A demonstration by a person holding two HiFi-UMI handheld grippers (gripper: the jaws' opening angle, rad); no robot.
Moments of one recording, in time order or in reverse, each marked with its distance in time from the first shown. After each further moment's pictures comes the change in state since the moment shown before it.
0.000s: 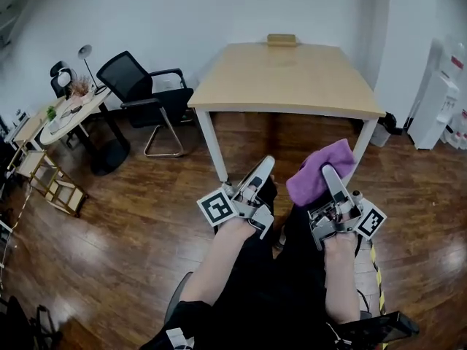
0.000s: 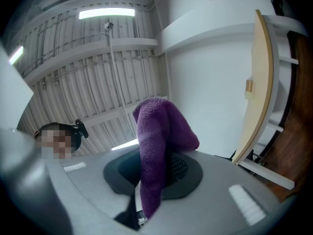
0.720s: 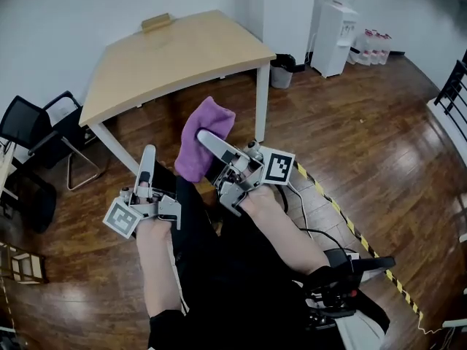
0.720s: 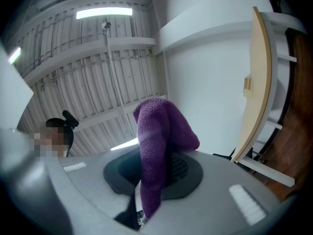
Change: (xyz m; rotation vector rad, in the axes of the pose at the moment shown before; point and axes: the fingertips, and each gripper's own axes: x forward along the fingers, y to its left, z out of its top) left arm -0.001 -0.011 0.005 0.020 -0.019 -0.019; right arm 0.005 -0.007 -0.008 0.027 0.015 -0.002
